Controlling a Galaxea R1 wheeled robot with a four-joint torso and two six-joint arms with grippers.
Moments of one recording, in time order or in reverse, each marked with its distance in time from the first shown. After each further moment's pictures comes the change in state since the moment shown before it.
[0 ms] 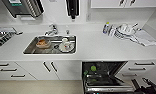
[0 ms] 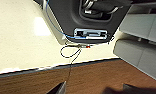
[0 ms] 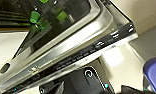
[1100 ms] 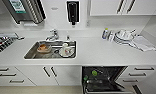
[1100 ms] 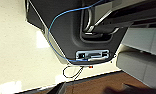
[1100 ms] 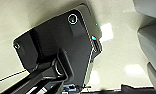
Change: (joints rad) left arm -0.037 0.018 -0.031 0.000 0.003 0.000; right arm -0.563 0.164 0.020 -0.139 0.292 -0.084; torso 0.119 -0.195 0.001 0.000
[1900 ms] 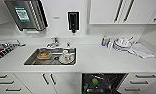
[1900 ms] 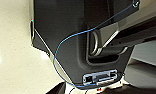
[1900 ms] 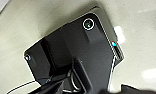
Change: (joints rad) left arm 0.003 0.025 -0.058 -0.001 0.008 -0.004; right arm -0.090 0.196 -0.137 0.124 0.081 0.003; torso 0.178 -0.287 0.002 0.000
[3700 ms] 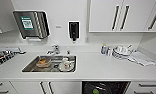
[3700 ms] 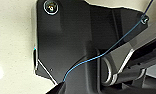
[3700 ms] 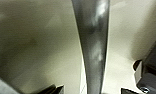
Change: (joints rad) left arm 0.033 -0.004 -0.007 -0.010 0.018 -0.001; right arm 0.270 0.179 -0.631 1.194 -0.606 -0.116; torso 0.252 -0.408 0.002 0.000
